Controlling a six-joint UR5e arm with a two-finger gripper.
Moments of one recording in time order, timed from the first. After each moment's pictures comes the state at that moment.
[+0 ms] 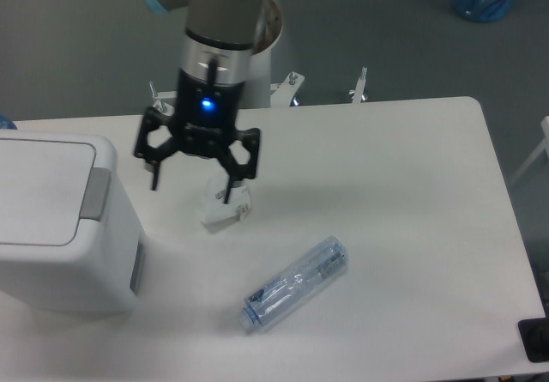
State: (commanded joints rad) arm 2.25 -1.66 -1.59 -1.01 1.18 0.28
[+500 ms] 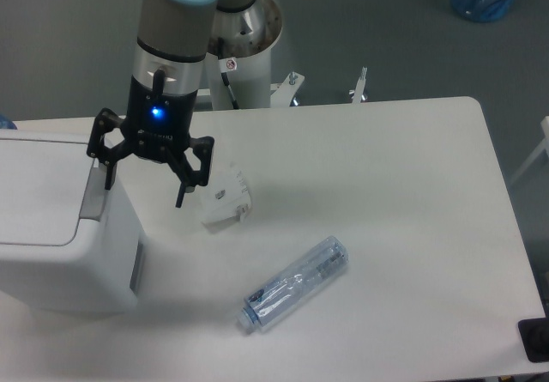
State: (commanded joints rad) arm 2.20 -1.69 -1.61 -0.96 1.19 0.28
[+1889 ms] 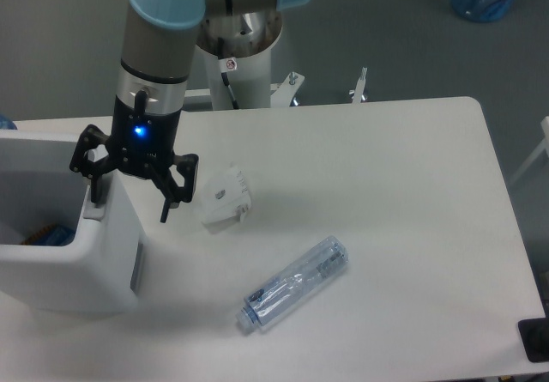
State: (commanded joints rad) arm 2.20 -1.71 -1.58 -0.95 1.20 0.25
